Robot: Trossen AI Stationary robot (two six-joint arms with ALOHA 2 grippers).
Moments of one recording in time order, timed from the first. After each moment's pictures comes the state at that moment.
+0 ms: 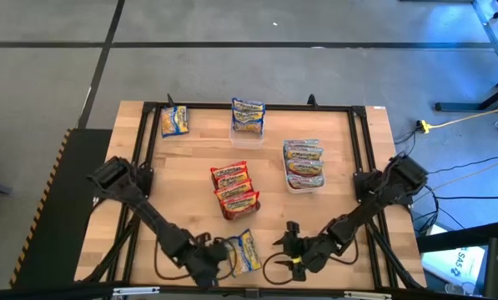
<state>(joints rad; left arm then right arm) -0.75 1.90 1.24 -0.38 -0.18 -1.07 0.76 1.82 0.90 0.20 0.41 0.58</state>
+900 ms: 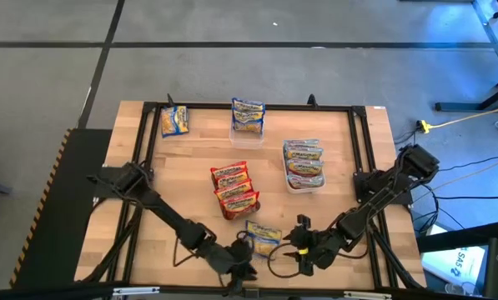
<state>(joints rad) -0.63 2.04 1.22 0.37 -0.18 -0.83 0.76 1.66 0.90 -0.07 0.41 0.75</state>
